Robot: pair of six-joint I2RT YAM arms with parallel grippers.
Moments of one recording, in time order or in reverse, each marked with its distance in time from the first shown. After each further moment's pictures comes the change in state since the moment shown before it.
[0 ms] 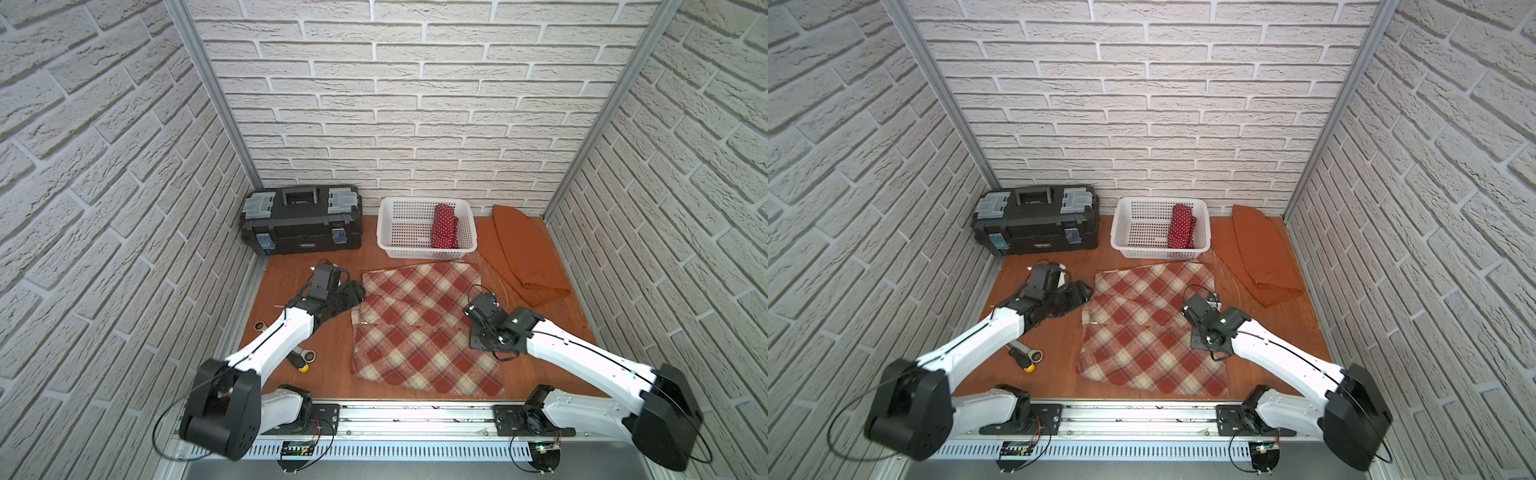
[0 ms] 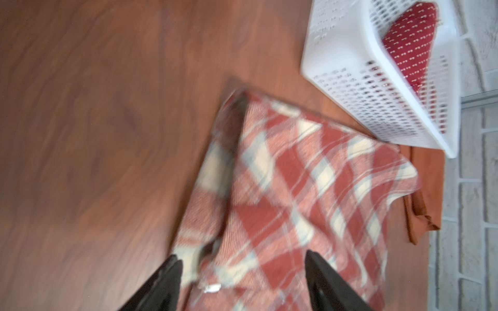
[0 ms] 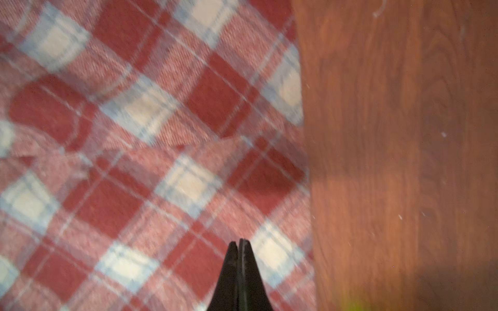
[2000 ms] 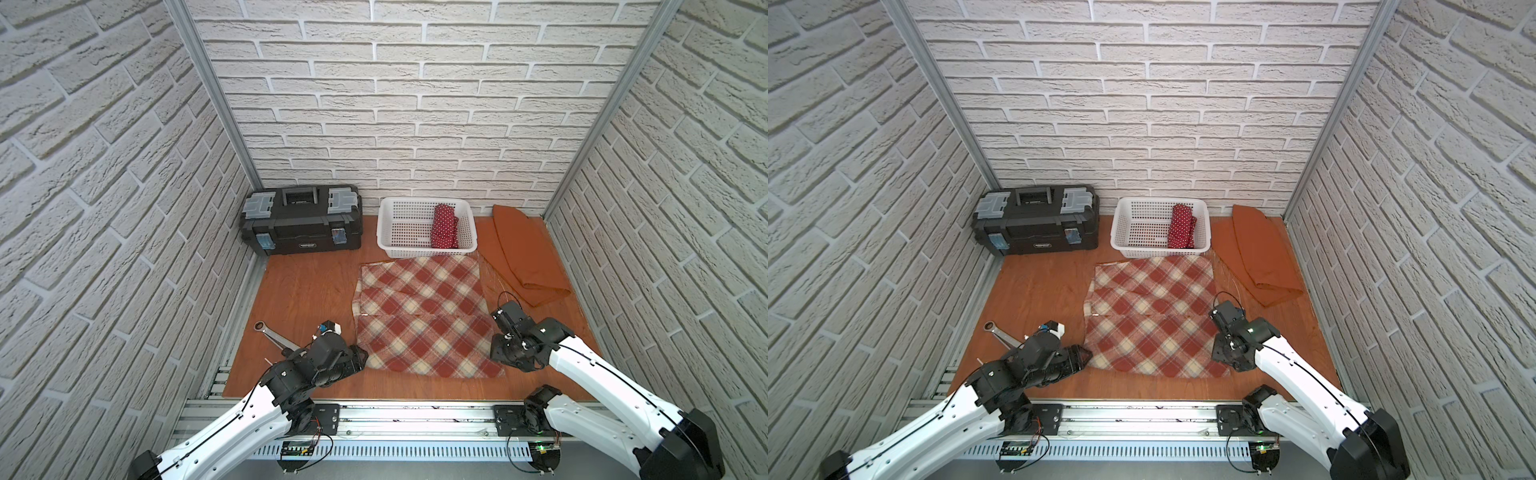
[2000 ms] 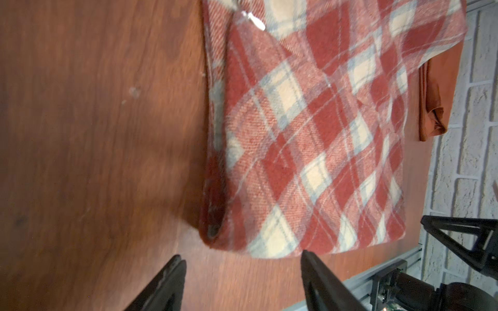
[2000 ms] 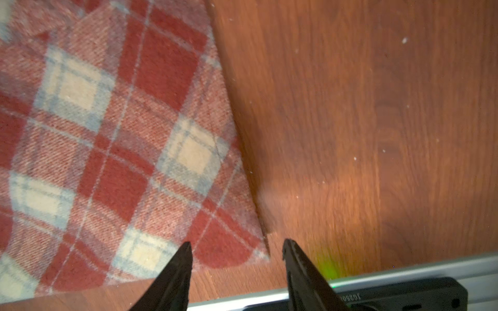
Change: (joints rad) left arm -0.491 -0.832 -0.474 -0.479 -0.190 -0.402; right arm -0.185 -0.366 -0.209 -0.244 -0.147 0.047
